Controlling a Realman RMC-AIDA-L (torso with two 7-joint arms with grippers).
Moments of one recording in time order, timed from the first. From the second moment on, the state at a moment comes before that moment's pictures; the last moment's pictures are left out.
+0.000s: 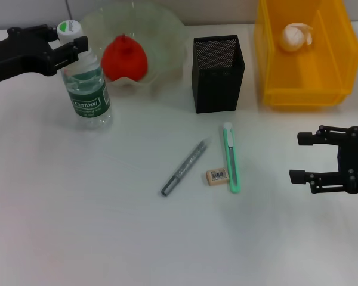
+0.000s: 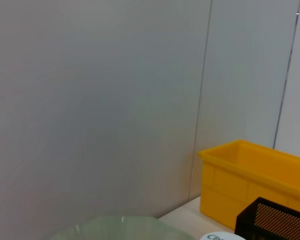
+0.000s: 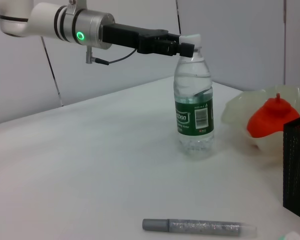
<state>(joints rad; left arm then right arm) -0.47 -2.06 0.74 0.88 1.82 1.30 -1.48 0.42 2.07 -0.57 -0.84 -2.16 -1.77 1.28</state>
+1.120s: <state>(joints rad) -0.48 -2.07 0.75 0.83 1.79 1.24 -1.41 0.42 2.06 -0.57 -0.83 -2.16 -1.75 1.27</state>
